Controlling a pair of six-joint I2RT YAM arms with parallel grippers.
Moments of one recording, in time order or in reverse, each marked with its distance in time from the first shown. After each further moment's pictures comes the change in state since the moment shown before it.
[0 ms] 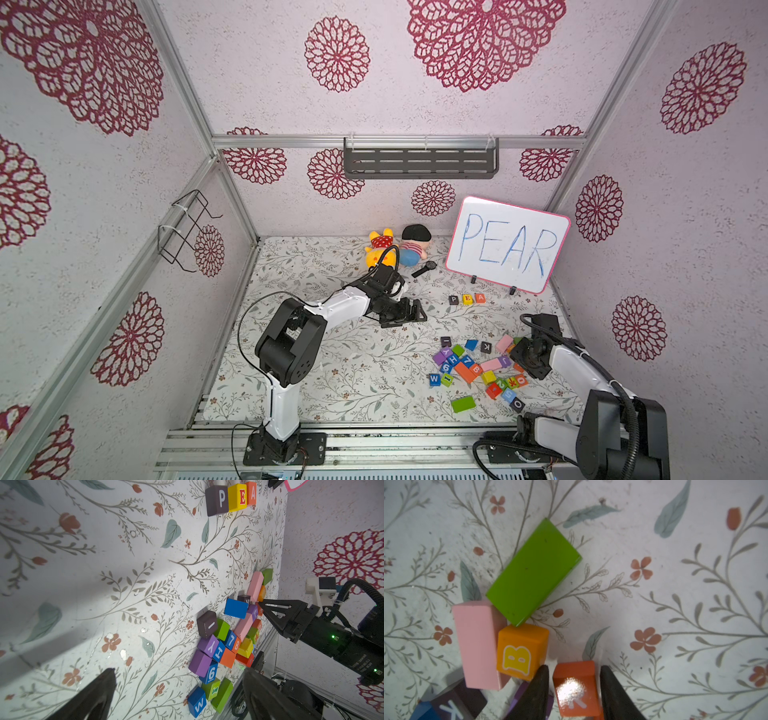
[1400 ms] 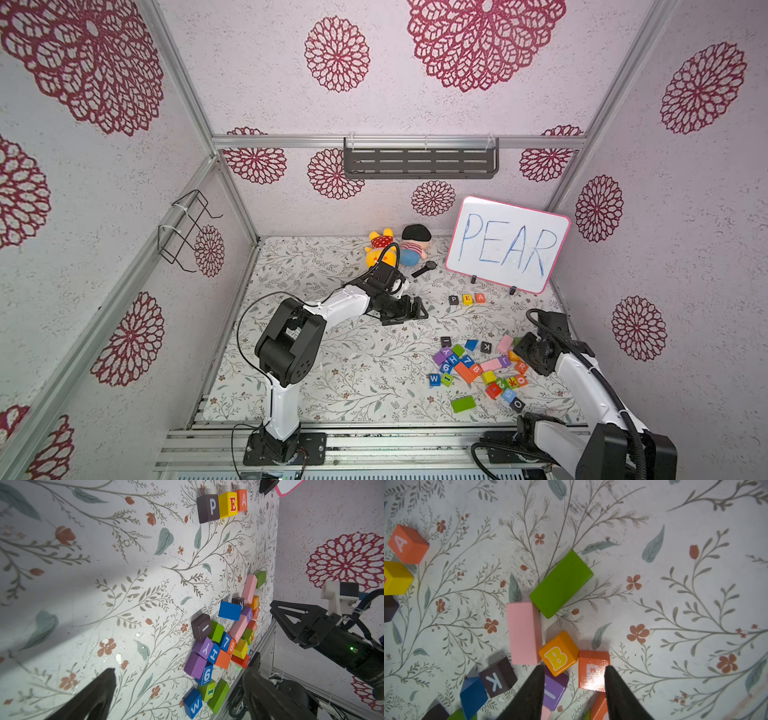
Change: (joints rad) left arm 0.002 0.000 0.019 0.002 0.008 -0.001; right arm 0.000 -0.146 0.027 -0.070 0.004 -0.005
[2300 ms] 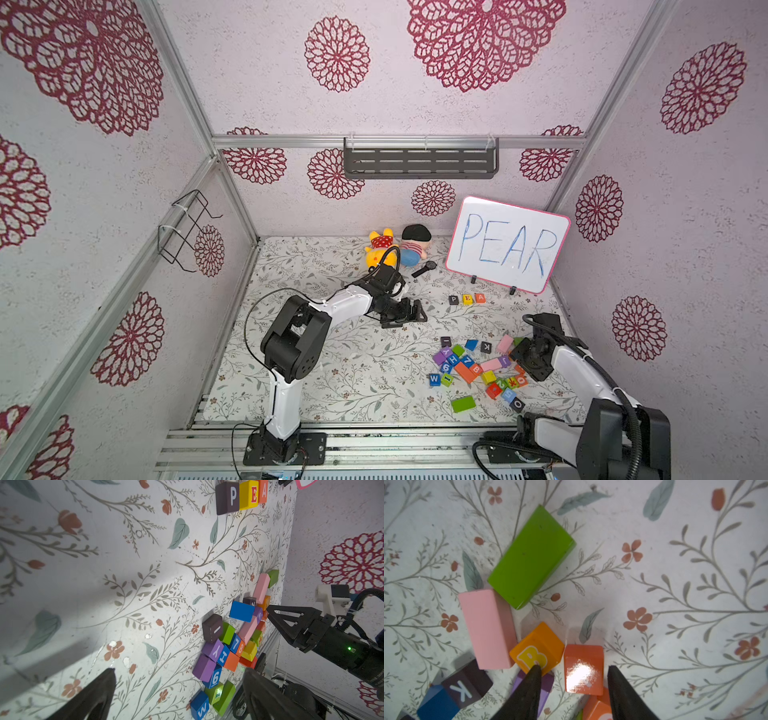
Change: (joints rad) left arm 0.002 0.042 0.012 -0.019 -0.001 0.001; right arm -0.001 0.119 0.002 -0.010 -0.009 0.033
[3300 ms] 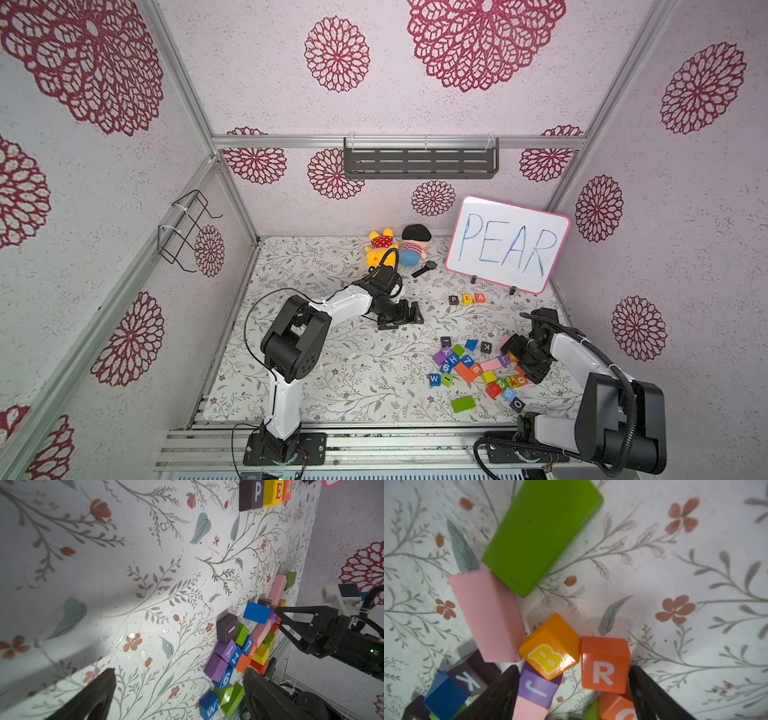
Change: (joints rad) left arm 0.000 0.005 0.003 -0.045 -0.043 -0.001; right arm -0.004 0.127 0.073 -0.076 -0.118 -0.008
